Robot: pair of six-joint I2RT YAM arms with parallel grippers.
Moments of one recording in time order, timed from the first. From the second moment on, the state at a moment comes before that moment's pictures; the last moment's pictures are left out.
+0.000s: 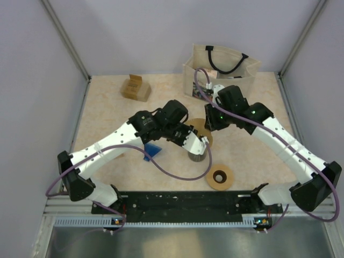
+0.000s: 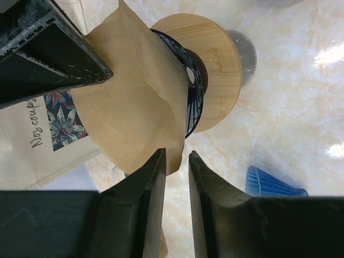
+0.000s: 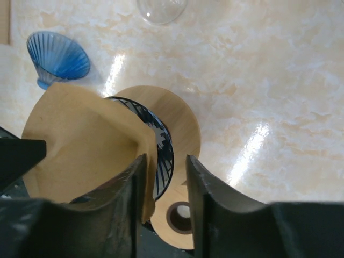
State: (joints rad) left arm -0.96 1.47 1.51 -0.92 0.19 1.16; right arm 0.62 1.31 1.35 -0.85 -0.04 0.23
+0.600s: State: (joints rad) left arm -0.96 1.28 1.47 -0.77 0.25 1.01; right arm 0.62 1.25 1.39 -0.84 -0.04 0.24
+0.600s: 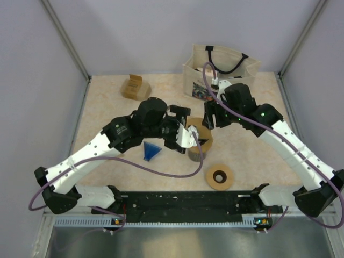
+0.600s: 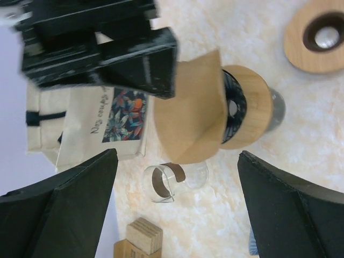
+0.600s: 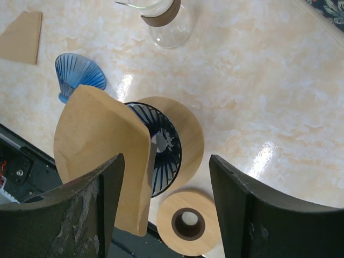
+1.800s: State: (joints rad) left arm -0.68 1.21 1.05 -0.22 0.24 -0.50; right arm 0.62 1.17 1.27 -0.72 -0.19 0.18
